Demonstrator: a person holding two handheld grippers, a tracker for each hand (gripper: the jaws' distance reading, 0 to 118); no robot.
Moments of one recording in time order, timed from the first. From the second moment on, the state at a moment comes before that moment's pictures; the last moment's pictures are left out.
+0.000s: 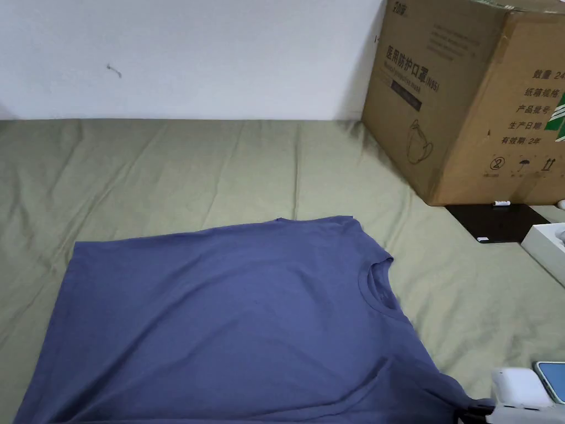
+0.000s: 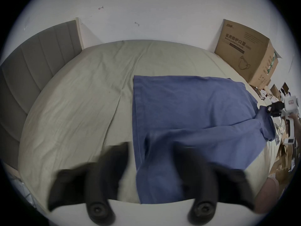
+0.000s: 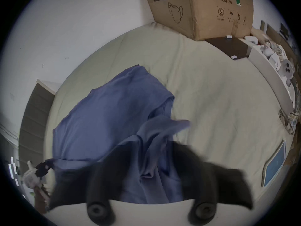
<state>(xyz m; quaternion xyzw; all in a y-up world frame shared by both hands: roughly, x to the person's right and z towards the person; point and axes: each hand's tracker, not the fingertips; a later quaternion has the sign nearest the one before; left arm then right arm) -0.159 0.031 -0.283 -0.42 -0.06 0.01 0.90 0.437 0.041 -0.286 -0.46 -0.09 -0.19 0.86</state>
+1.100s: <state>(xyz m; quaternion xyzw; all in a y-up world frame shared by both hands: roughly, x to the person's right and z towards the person) -0.180 0.011 -0.204 -0.44 -0.01 0.06 0.89 0.314 0.153 -0.031 -0.18 0.08 -0.21 0.96</state>
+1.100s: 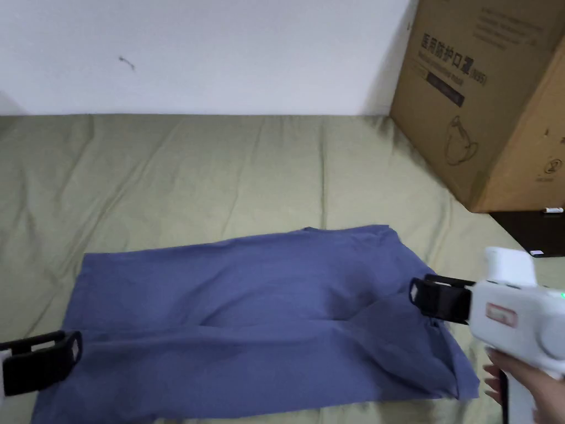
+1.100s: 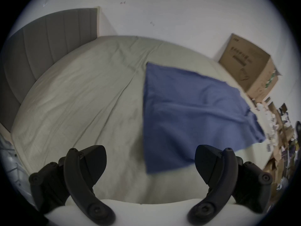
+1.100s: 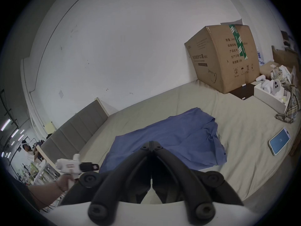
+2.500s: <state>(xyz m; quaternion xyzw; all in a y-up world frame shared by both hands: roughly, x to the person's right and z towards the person) -0.162 0.076 -0.191 -0.44 -0.10 -0.06 0.89 0.452 0.068 -0.152 -0.51 -0.01 -0.08 0.86</state>
